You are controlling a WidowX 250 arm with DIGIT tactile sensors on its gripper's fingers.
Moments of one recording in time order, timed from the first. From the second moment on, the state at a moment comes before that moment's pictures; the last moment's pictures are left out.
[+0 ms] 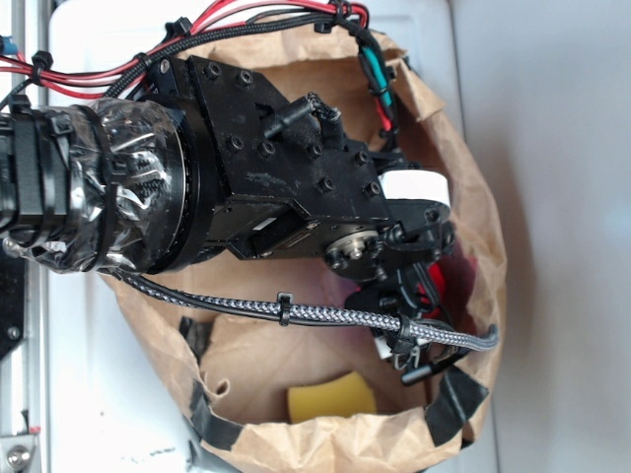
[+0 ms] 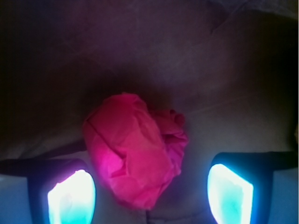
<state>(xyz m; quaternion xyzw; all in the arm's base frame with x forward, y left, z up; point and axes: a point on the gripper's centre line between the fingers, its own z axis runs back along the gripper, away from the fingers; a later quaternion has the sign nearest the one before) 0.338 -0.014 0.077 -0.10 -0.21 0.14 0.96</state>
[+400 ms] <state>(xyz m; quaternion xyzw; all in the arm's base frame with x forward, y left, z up) 0.342 -0.026 0.050 -0.11 -0.19 0.14 0.96</state>
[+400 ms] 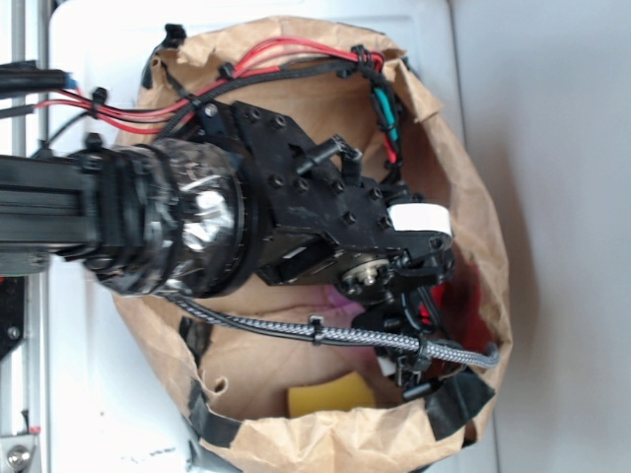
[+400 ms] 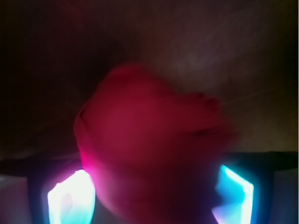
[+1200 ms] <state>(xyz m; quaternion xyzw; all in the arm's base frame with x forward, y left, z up) 0.344 -0.031 0.045 -0.12 -0.20 0.13 0.96</state>
